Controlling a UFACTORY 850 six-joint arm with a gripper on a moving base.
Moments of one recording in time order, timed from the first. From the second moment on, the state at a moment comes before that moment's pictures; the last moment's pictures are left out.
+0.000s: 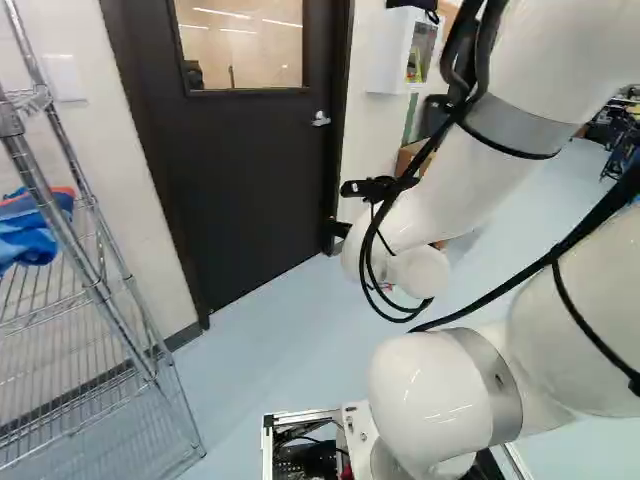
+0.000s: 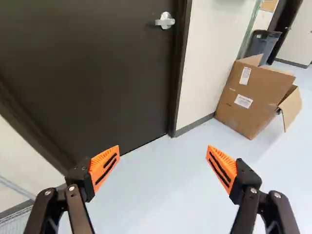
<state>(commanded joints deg) 0.0 16.0 -5.0 0.0 50.0 0.0</state>
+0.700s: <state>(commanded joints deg) 0.0 16.0 -5.0 0.0 50.0 0.0</state>
